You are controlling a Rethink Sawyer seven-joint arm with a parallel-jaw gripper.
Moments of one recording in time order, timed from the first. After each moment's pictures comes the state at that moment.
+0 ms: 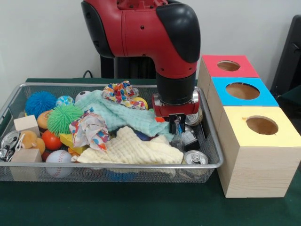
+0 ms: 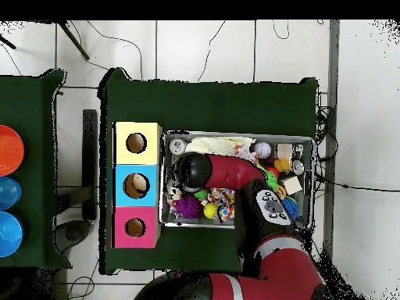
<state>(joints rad) -0.32 -0.45 0.17 1.59 -0.15 0.57 1.61</state>
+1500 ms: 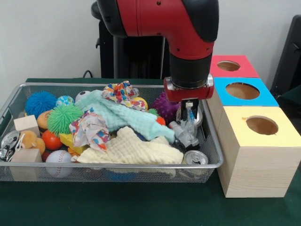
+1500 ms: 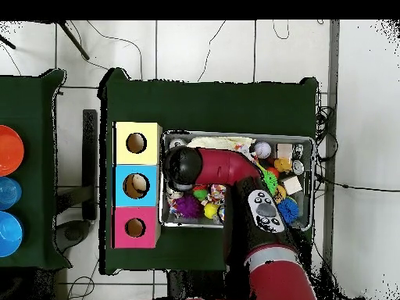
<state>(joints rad) -0.27 -0.54 0.16 1.59 -0.11 0.66 1.61</state>
